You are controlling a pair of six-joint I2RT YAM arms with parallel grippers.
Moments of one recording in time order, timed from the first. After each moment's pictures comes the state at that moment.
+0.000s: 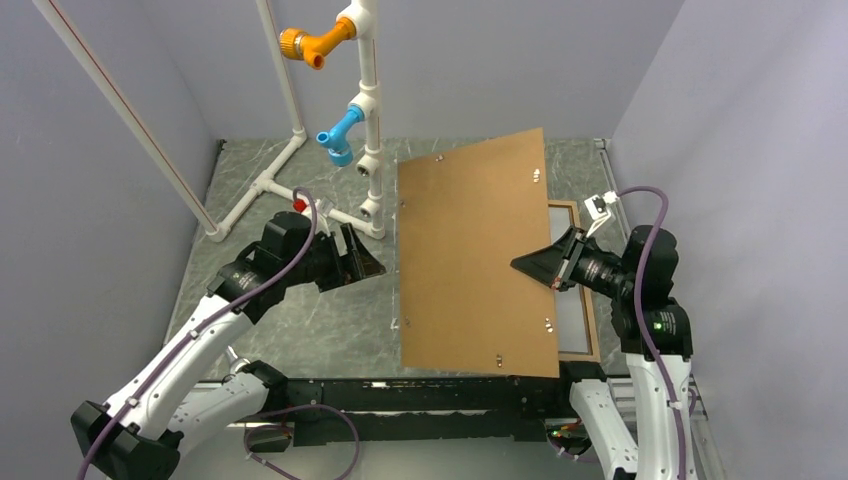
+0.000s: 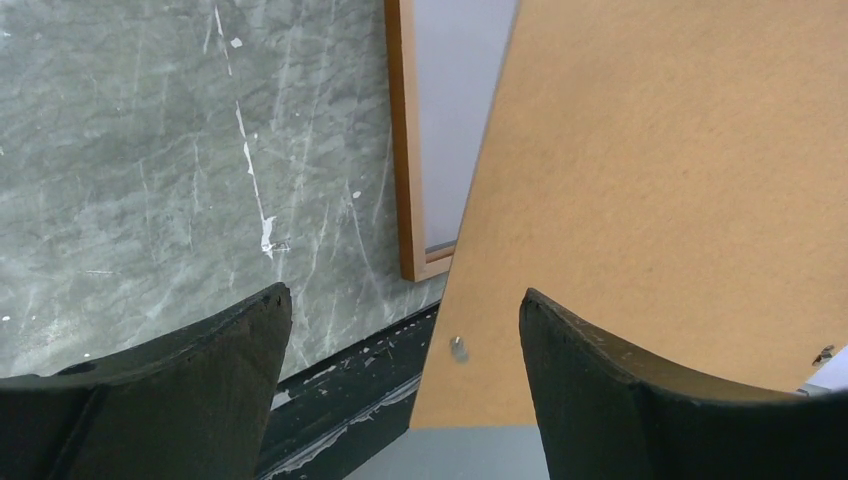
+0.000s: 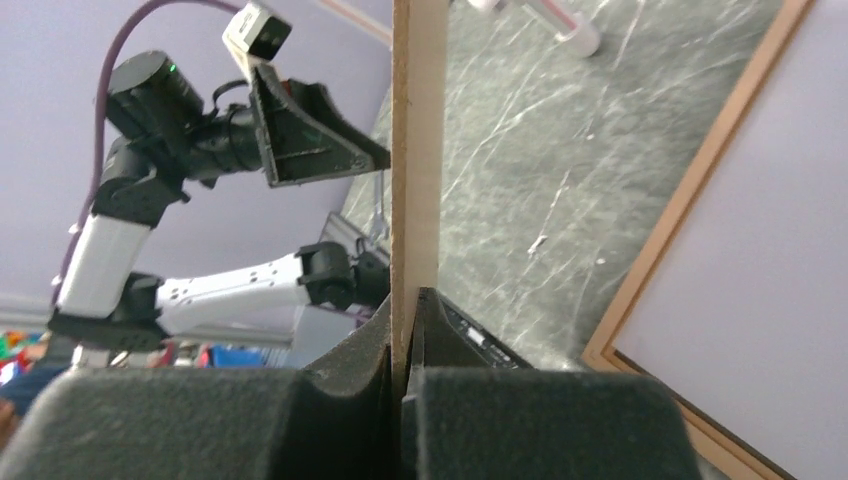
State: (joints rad) left arm -0.52 0.90 0.90 -0.61 0.28 -0.80; right arm -0.02 0.64 0.96 -0.68 -0.92 0.62
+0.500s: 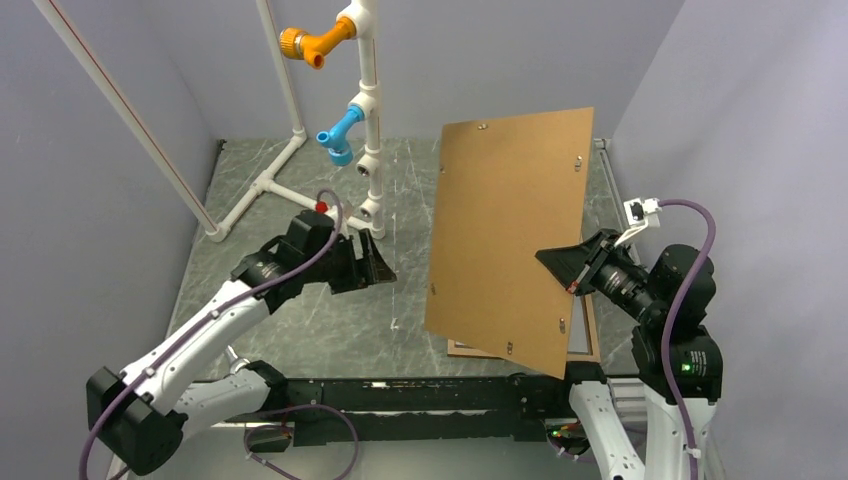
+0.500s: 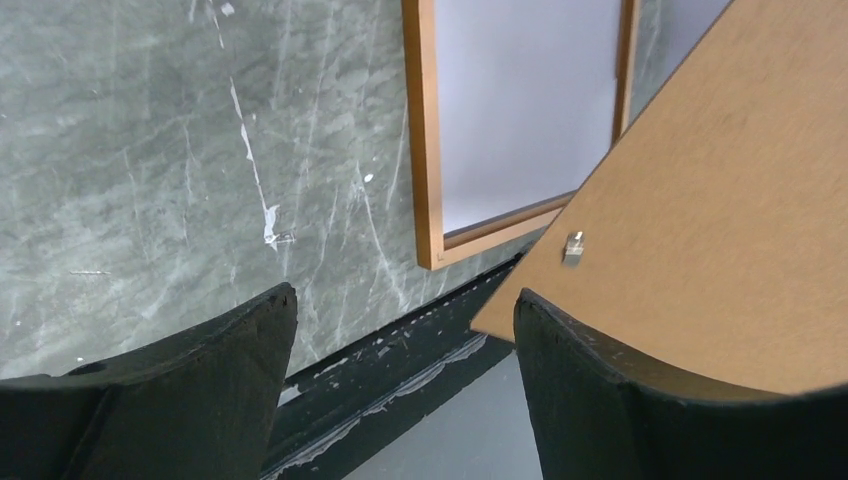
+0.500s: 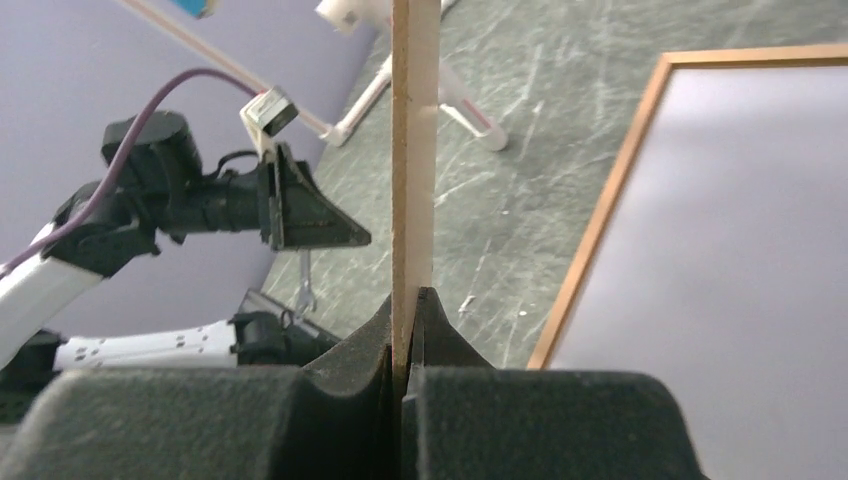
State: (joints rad) left arm -0.57 0.99 0.90 -0.59 0.28 -0.78; right arm -0.03 0.57 1.17 -0.82 -0.67 0.54
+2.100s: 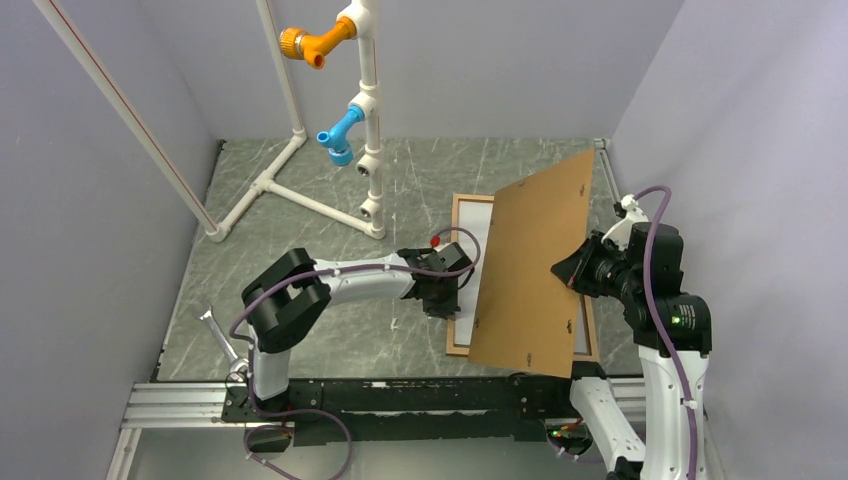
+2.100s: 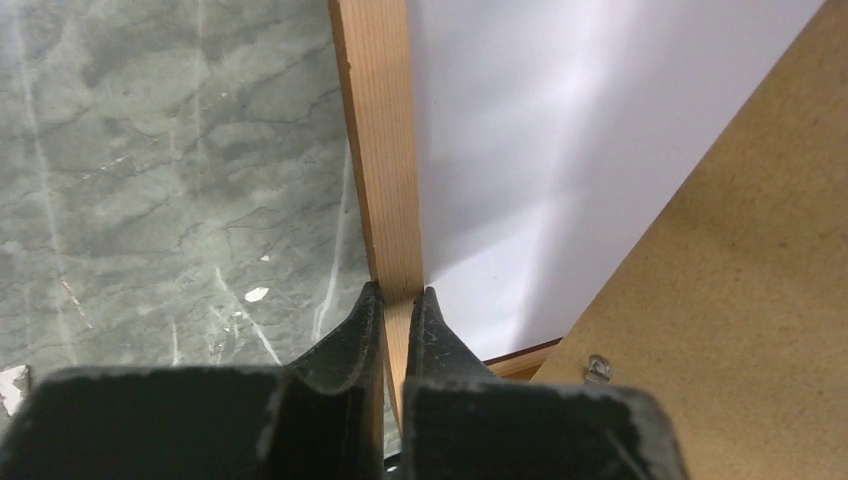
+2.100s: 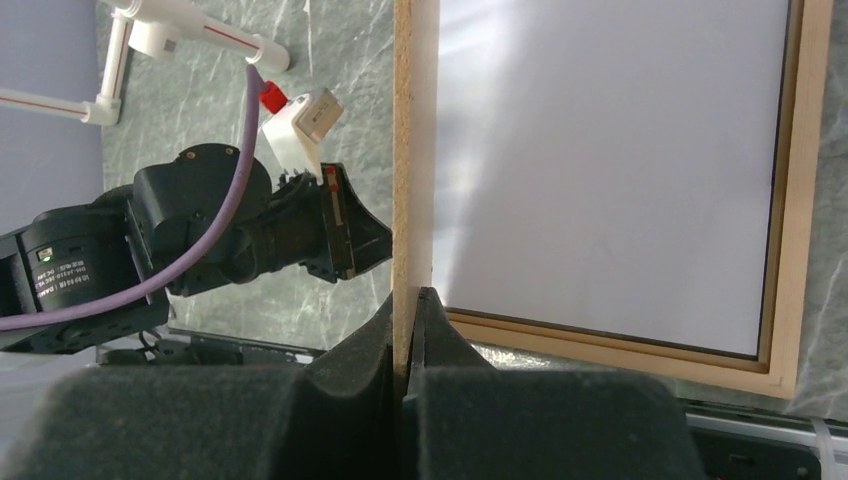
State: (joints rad) left arm -1.04 1.90 1.28 -0.51 -0.02 -0.94; right arm -0.03 0.72 1.19 -1.13 -0.31 0.40
